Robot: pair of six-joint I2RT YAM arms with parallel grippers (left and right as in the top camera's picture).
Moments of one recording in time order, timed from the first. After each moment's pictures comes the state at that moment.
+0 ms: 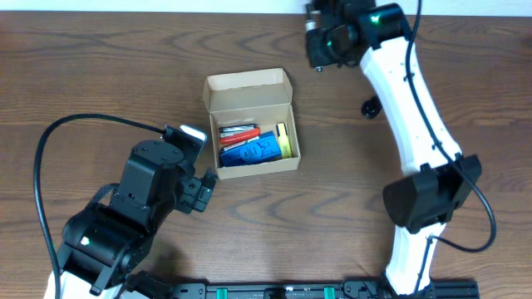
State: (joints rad) left arm -0.49 0.90 1.09 -1.02 -0.18 0.02; right arm 0.33 2.08 2.21 -1.16 -0.06 0.04
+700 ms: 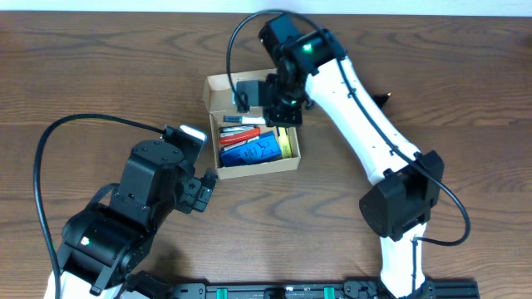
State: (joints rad) left arm -0.49 0.90 1.09 -1.02 -0.18 0.02; right arm 0.55 2.12 2.10 -1.38 -0.26 -1.03
